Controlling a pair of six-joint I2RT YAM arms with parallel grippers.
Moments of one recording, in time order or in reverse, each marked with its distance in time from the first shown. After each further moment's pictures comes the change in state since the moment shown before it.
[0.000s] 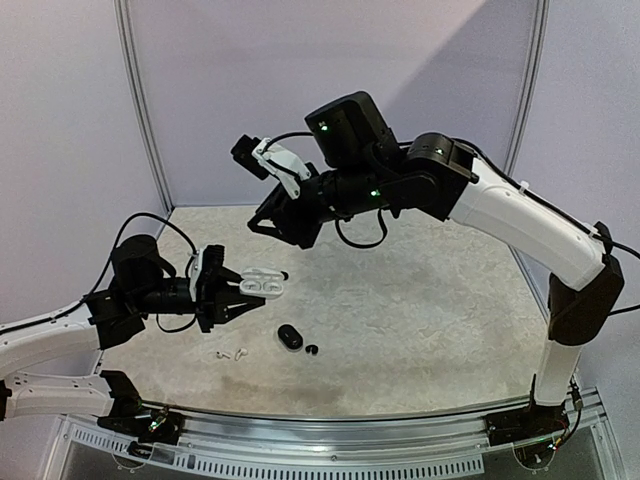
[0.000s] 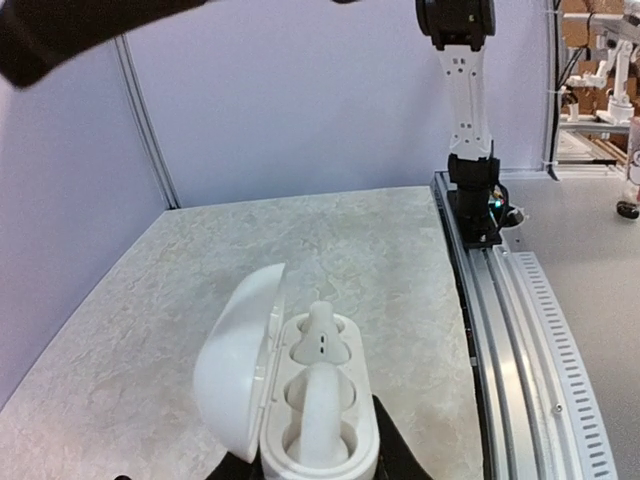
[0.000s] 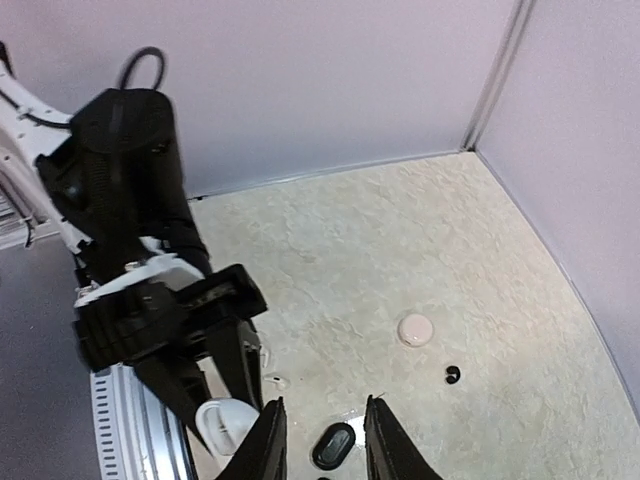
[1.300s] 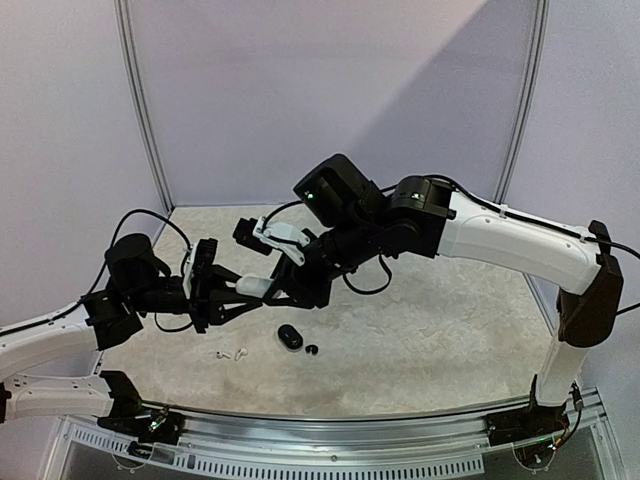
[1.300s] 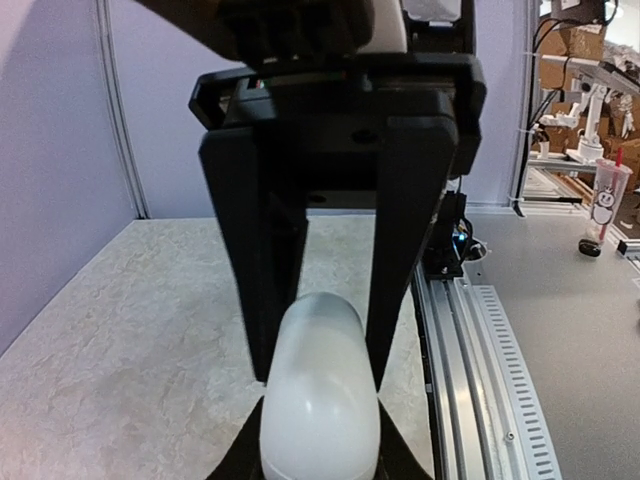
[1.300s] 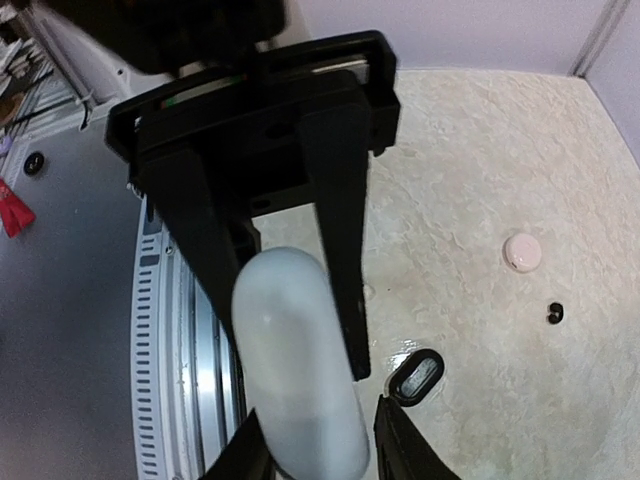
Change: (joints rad) left arm 0.002 -0.021 0.000 0.029 0.070 -0.120; right arm 0.014 -0.055 -0.300 -0.003 -0.146 -0.029
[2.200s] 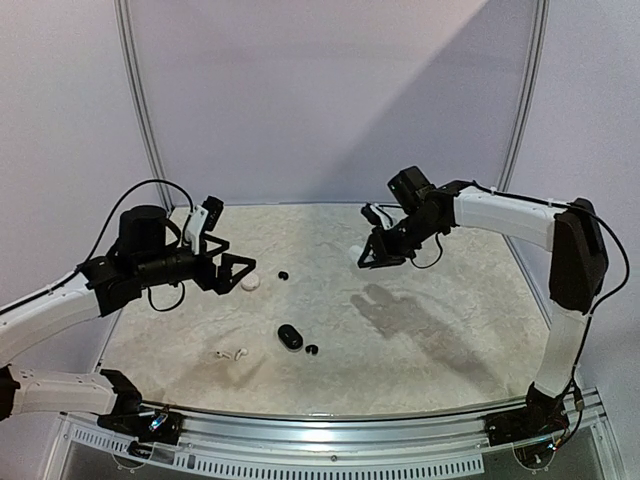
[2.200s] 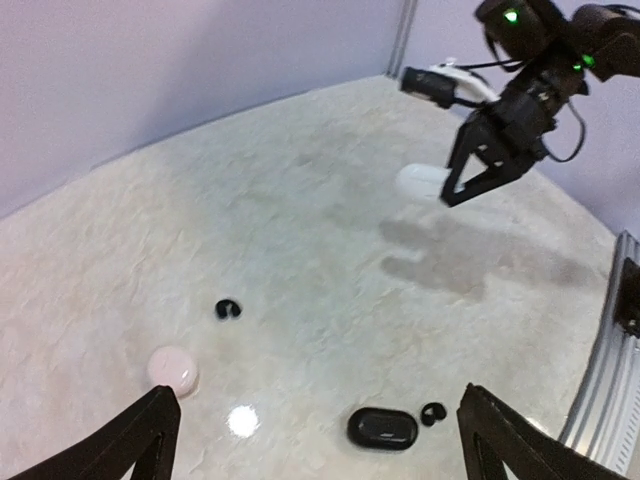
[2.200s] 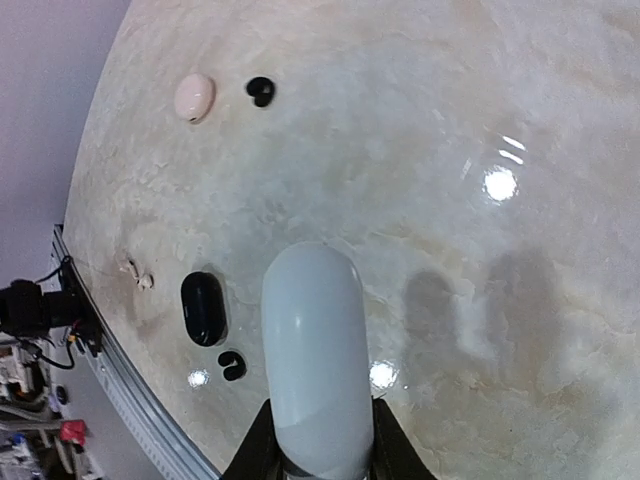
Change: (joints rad) left arm 0.157 0.130 0.215 -0.395 -0.490 -0.179; right arm -0.563 0.042 -0.343 0.094 -0.216 0.462
